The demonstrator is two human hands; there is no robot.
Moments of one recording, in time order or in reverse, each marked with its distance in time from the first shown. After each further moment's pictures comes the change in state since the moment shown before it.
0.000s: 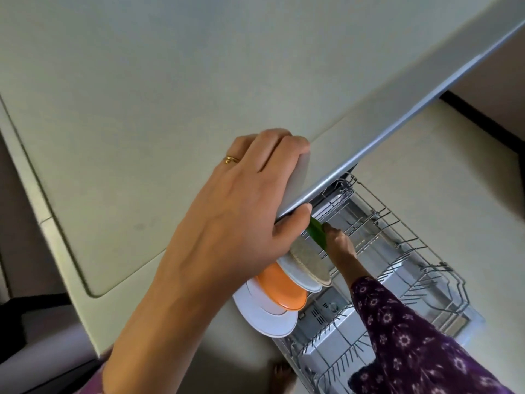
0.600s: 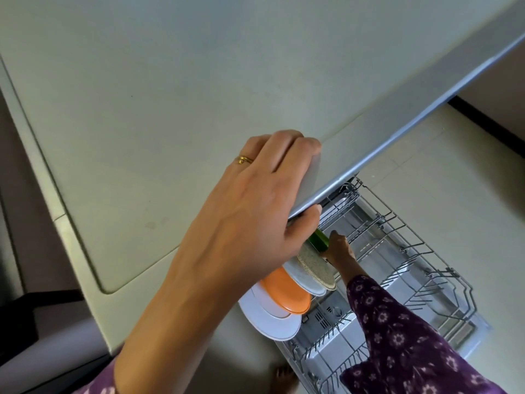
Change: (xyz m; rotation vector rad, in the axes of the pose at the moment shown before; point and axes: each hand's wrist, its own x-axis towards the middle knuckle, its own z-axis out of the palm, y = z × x) left_hand -0.002 -0.002 0.003 0.032 0.023 0.038; right_hand 0.012 -0.001 0.018 0.050 -0.116 0.210
